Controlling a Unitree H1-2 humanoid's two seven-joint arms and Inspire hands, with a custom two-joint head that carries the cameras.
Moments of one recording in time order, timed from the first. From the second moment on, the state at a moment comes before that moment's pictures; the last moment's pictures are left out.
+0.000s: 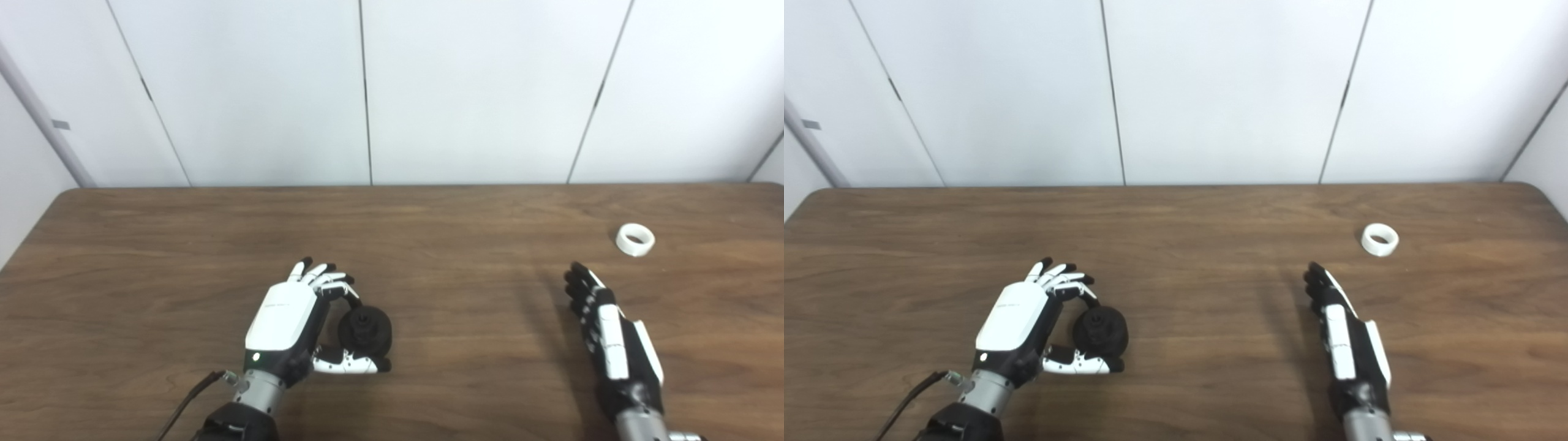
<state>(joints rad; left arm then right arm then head) -0.02 0.26 -0.35 -0.25 0.88 0.13 0.02 0.11 -0.05 -0.02 -0.27 0.03 0.15 -0.03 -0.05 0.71</state>
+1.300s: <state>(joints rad) 0.02 0.19 -0.40 -0.11 0.94 -0.05 0.15 0.06 -0.06 -0.07 -0.37 -0.01 0.24 -0.04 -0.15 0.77</state>
